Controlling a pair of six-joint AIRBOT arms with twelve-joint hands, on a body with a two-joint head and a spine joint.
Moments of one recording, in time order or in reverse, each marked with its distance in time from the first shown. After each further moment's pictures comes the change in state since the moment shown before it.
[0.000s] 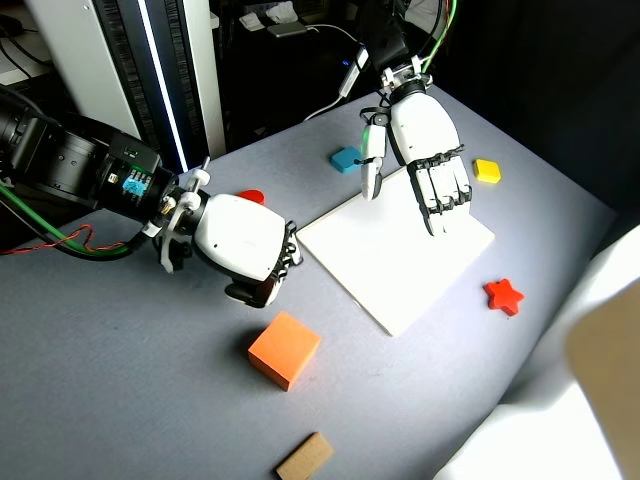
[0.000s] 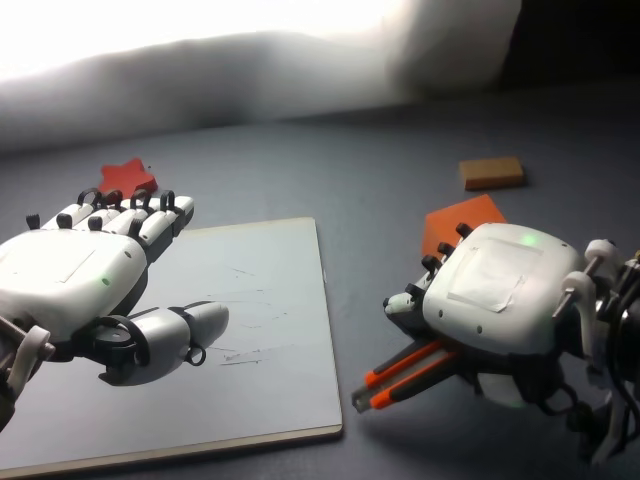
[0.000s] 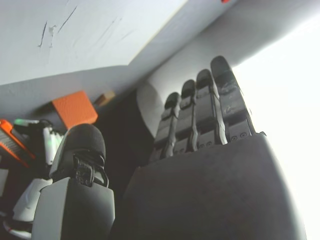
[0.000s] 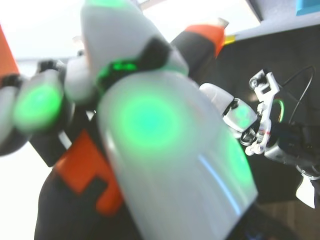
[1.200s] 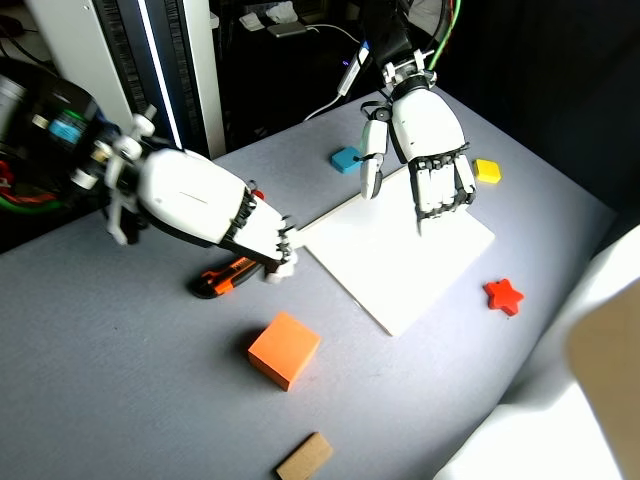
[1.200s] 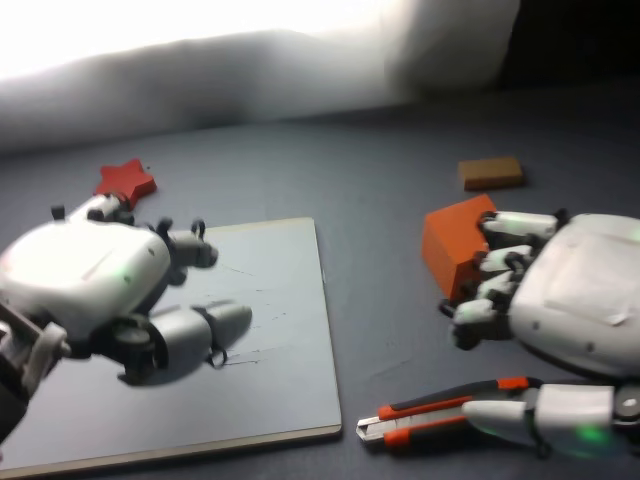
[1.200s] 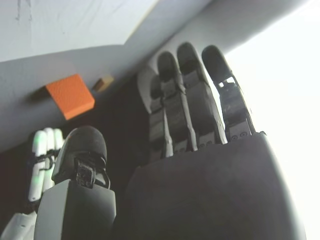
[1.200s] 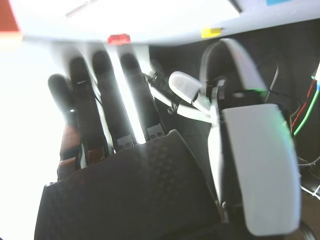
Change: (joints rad) left arm -0.031 0.005 -0.025 0.034 0.045 0.011; right arm 0.016 0.333 -0.274 -0.054 -0.045 0.051
